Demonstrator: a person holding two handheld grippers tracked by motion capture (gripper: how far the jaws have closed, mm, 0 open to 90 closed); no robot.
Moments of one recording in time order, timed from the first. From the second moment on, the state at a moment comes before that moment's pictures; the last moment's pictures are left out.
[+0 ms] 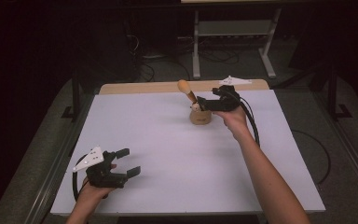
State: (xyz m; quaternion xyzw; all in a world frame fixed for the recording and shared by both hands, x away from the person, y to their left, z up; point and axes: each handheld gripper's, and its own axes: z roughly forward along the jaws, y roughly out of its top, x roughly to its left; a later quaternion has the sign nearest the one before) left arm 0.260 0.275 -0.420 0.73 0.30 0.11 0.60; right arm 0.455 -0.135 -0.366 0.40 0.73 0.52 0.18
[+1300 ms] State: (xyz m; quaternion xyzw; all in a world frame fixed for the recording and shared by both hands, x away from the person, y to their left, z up) left arm 0.262 0.277 -0.421 0.73 0.30 0.10 0.61; right arm 0.397 -0.152 -0.379 0.36 0.75 0.53 0.17
